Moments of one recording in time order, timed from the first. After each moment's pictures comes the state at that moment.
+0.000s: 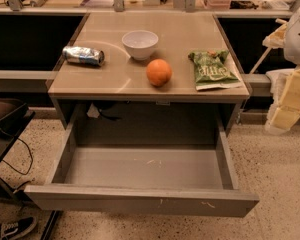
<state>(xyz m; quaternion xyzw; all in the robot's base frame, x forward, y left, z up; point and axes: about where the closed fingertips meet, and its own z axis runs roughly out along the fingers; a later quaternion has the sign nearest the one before) 0.438 -0.217 0.976 -0.60 0.78 -0.03 0.16</state>
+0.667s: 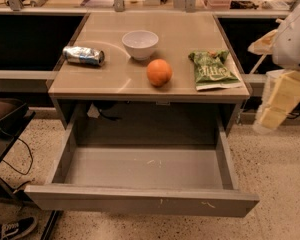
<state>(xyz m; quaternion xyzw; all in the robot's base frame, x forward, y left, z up) 0.451 -0.204 0.959 -0.62 0.76 0.02 0.18</state>
